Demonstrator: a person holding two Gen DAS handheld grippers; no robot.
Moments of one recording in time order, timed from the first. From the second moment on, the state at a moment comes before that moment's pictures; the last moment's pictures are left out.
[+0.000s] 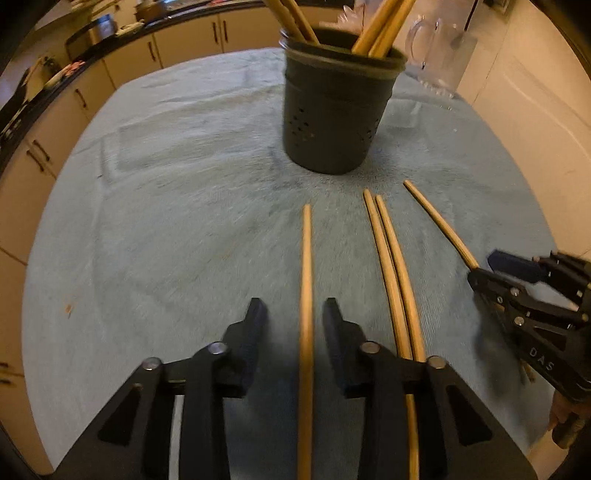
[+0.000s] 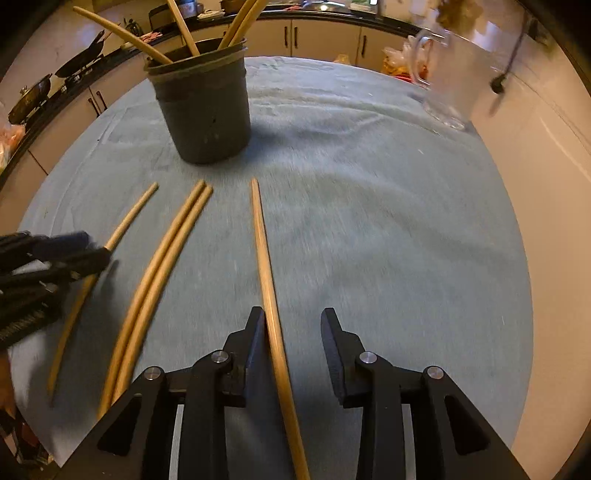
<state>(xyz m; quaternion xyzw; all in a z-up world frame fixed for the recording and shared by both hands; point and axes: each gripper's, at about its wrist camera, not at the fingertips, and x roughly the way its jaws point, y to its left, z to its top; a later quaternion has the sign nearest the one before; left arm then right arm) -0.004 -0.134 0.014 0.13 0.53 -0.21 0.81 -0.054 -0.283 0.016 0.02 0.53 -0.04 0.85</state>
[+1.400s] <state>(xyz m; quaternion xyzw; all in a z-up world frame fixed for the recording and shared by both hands) -0.154 -0.070 0.177 0.04 0.28 -0.22 0.93 -0.175 -0.258 0.172 0.07 0.27 -0.01 0.96</state>
